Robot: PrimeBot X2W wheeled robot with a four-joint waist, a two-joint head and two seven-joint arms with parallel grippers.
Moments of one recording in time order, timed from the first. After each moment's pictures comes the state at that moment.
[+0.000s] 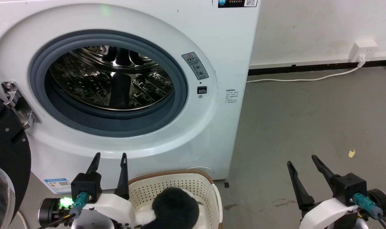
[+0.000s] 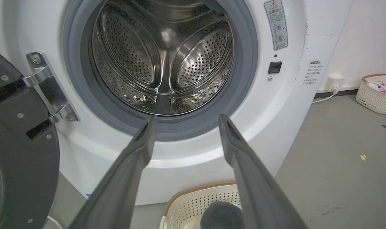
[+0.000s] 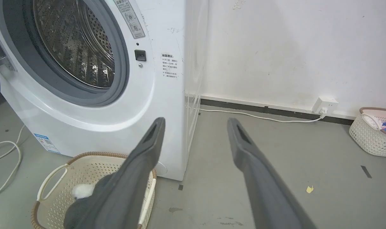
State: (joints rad) left arm -0.02 0.05 0.00 0.01 0.00 0.01 0.00; right arm 0.01 -0.05 0.00 0.00 0.01 0.13 0.00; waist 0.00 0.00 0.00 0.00
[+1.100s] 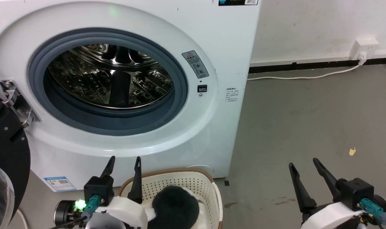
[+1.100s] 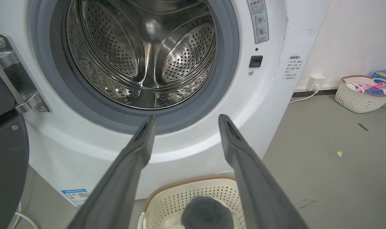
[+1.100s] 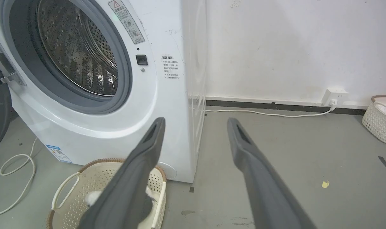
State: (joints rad) left arm -0.02 0.05 -0.08 0.05 -0.07 0.04 -0.05; right arm 0.03 -0.05 0.00 0.00 0.08 0.13 -0.04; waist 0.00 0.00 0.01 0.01
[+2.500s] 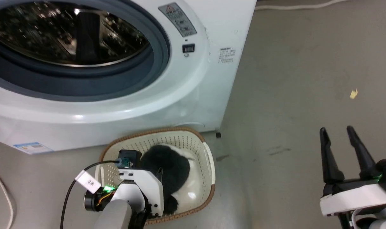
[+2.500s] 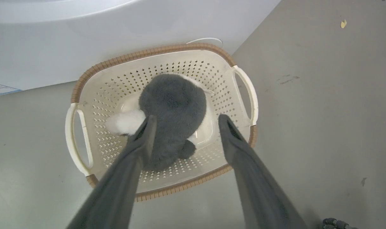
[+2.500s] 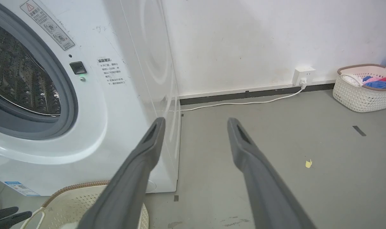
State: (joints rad) left arm -0.31 0.06 -0.22 0.51 -0.25 0.05 0.27; right arm -0.03 -0.05 -0.07 -0.12 0.18 0.13 -0.09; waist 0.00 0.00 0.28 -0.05
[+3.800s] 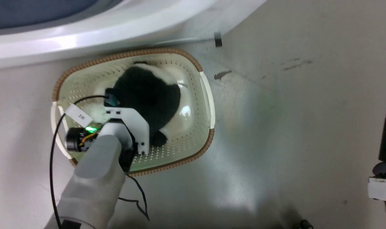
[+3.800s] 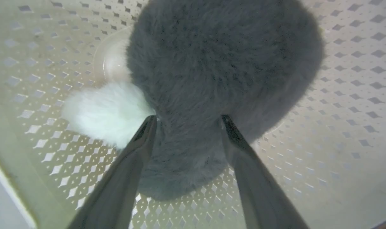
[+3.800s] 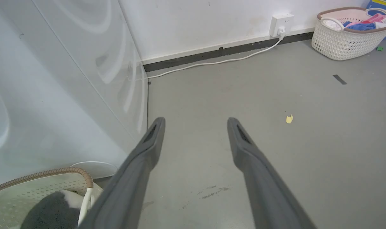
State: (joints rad) left arm -0.80 0.12 -0.35 0.98 -0.34 0.11 0.19; right arm -0.07 -0.05 -0.21 -0.36 0.30 0.13 -0.13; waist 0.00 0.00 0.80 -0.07
